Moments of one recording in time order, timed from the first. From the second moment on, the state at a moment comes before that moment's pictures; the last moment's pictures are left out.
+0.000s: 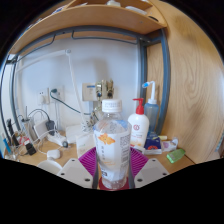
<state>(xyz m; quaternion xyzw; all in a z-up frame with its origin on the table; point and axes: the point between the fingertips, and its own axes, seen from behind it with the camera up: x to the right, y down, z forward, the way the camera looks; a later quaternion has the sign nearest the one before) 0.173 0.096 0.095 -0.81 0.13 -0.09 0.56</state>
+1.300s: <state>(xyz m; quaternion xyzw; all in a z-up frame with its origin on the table) 0.098 -0.076 0.170 -0.89 0.03 0.04 0.45</state>
